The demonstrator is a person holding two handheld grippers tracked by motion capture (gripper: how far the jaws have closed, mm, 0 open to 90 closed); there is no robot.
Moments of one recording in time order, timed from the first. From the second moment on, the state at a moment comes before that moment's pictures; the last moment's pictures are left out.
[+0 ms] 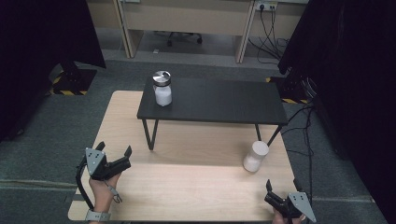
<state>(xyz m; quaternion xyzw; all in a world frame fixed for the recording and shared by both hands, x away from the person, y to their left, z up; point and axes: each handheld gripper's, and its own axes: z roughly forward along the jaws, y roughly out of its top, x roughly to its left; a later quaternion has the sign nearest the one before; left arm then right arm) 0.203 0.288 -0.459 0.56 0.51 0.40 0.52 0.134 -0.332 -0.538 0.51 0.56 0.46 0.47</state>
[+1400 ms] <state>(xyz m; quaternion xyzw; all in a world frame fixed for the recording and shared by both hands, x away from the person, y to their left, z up) 0.172 0.301 -0.511 0.57 0.54 0.38 0.49 0.134 -0.331 -0.539 0.50 0.57 0.45 0.47</state>
